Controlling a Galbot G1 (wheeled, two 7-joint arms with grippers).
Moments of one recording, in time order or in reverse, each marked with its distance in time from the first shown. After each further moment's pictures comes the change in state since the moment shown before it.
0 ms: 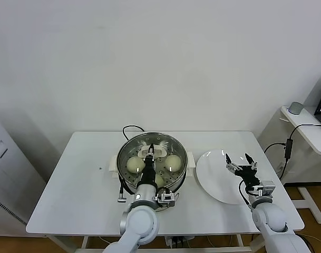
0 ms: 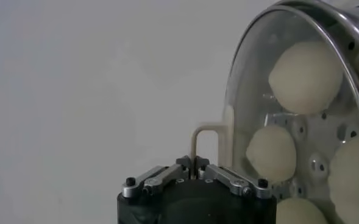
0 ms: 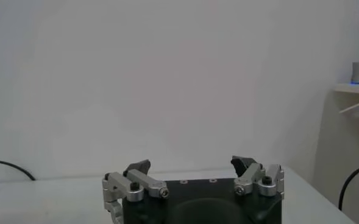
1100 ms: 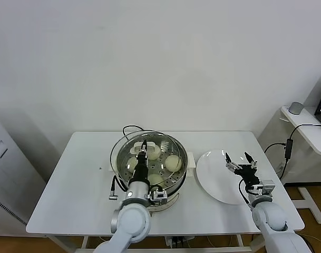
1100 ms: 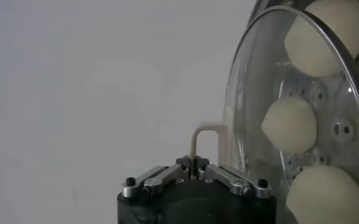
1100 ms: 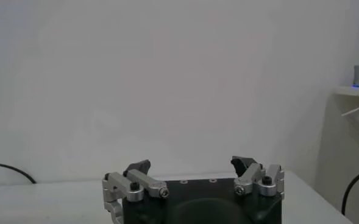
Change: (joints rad) left arm 0.000 0.047 -0.024 -0.061 0.032 -0.011 0.047; right arm 0.007 -0.004 -0.006 0.000 0.002 0.000 0.002
